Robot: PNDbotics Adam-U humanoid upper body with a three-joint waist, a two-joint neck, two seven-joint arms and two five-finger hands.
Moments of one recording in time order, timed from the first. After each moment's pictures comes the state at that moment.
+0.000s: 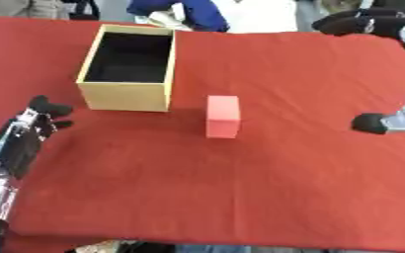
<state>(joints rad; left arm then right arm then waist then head) -0.09 0.20 0.15 -1.71 0.07 0.03 -0.25 -0.74 -0.81 0.33 -1.59 -0.03 -0.54 0.62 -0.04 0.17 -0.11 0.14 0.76</state>
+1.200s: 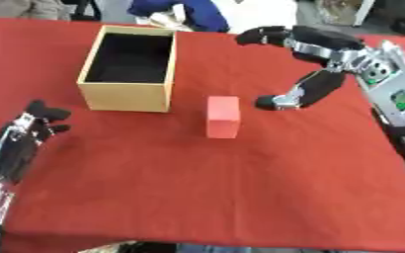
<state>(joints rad) -0.08 0.20 0.14 -1.70 0.07 0.03 -0.25 -0.91 -0.45 0.39 -1.18 0.29 -0.58 0.58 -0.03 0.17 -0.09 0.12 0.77</state>
